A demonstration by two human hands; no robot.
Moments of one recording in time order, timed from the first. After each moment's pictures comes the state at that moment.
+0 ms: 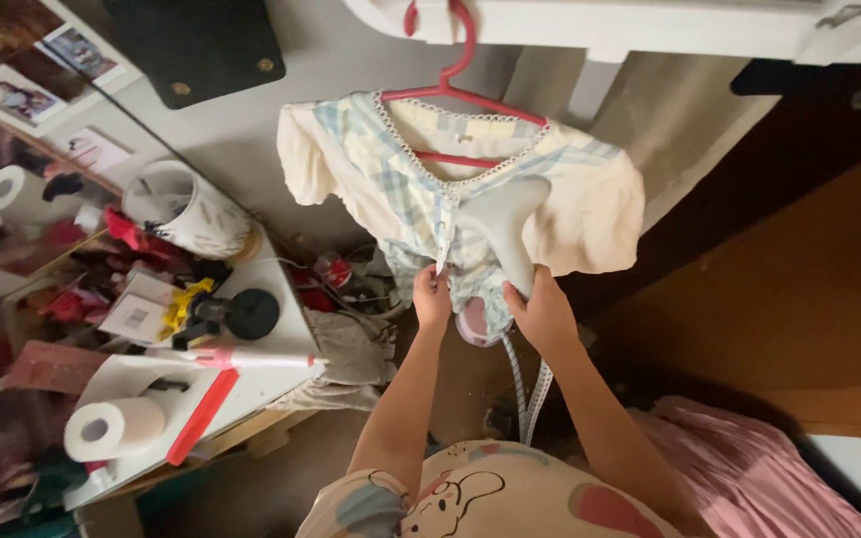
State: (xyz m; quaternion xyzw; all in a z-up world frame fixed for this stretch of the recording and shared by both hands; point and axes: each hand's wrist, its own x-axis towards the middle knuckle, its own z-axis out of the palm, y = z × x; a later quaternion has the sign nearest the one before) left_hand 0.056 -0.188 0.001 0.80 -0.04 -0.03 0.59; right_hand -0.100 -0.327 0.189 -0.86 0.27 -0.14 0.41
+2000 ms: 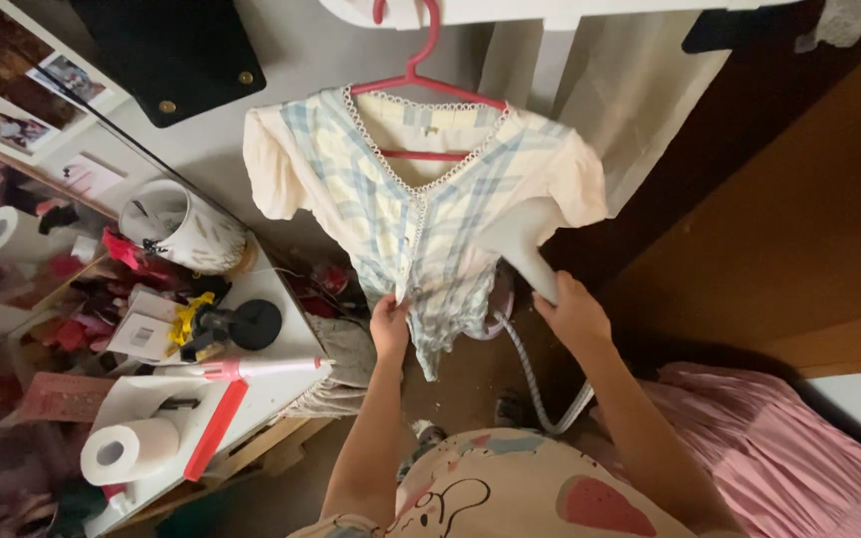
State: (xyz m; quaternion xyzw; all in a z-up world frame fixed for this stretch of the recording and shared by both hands) left_hand 0.032 -0.065 0.006 0.80 -0.03 -0.10 0.60; right_hand -0.172 -0.340 0.152 -0.92 0.30 -0.13 0.23
